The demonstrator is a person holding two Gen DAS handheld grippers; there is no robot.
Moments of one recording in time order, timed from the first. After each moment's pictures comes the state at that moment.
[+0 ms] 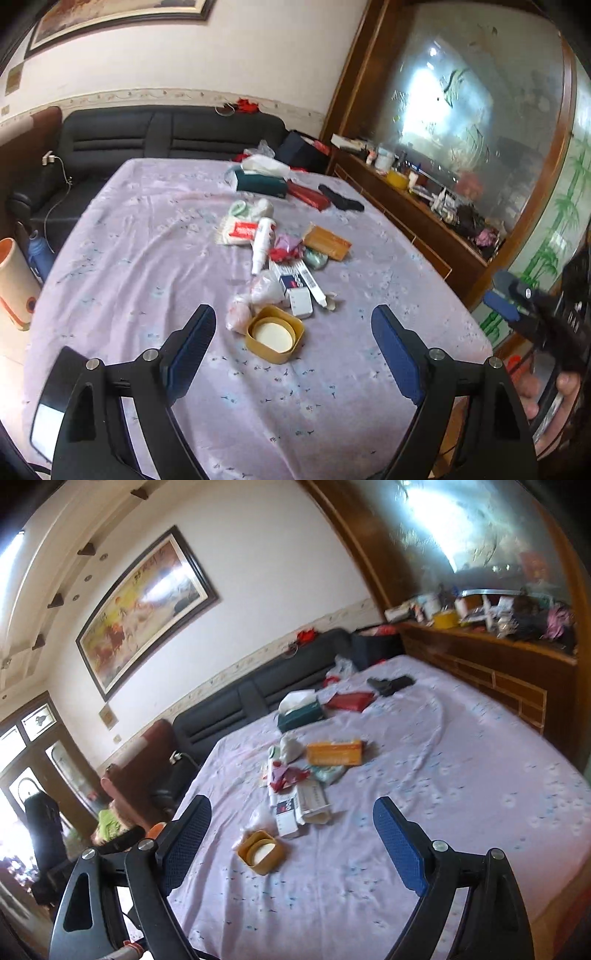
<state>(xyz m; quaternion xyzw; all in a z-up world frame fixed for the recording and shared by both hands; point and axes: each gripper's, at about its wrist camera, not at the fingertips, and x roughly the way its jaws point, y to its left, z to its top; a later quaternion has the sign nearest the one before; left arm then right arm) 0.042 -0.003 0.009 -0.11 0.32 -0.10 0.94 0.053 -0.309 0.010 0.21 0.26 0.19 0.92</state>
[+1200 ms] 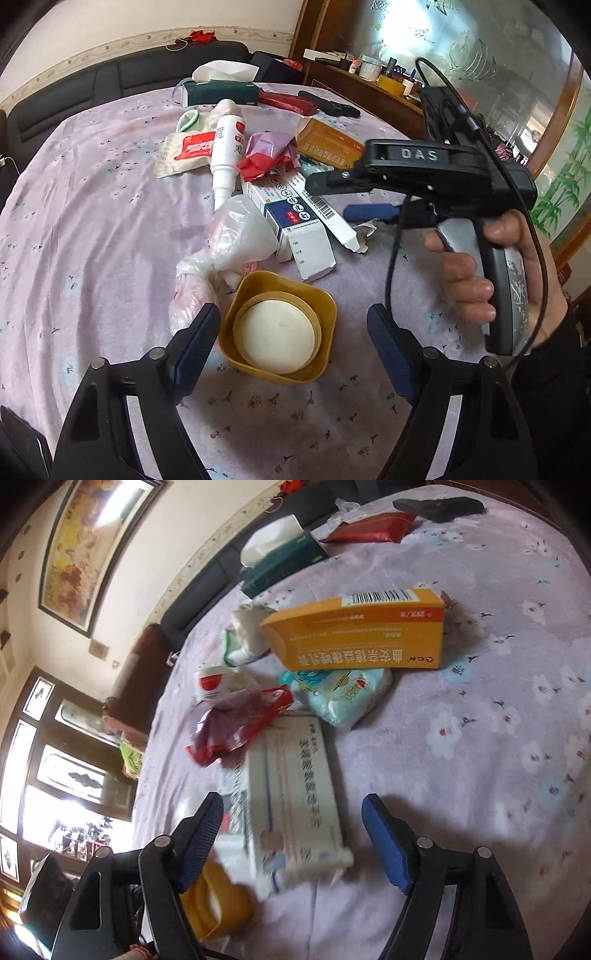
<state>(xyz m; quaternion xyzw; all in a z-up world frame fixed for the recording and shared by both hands) 0.149 -0.037 -0.099 -0.04 0.44 -0.17 0.88 0.298 -0.221 -0.150 0.23 0.52 0.27 0.78</state>
